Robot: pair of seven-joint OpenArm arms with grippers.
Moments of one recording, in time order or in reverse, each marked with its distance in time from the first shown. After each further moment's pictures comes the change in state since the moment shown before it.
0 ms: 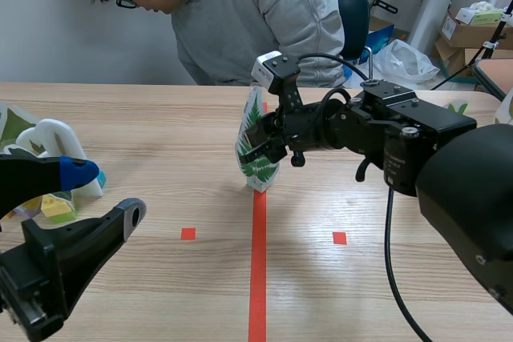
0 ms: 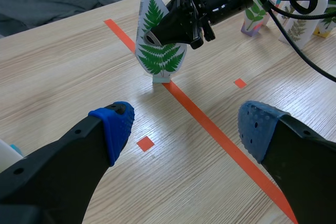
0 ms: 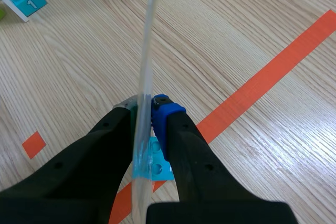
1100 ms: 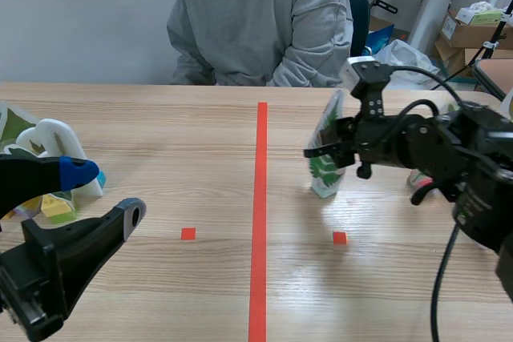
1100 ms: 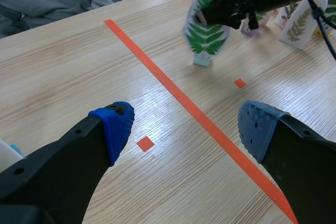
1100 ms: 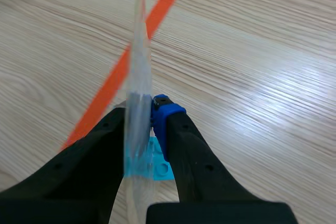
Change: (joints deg) left arm 0.0 0.0 0.0 0.0 0.0 0.0 0.0; right arm -16.3 6.0 19.6 20.6 2.8 -8.6 -10.9
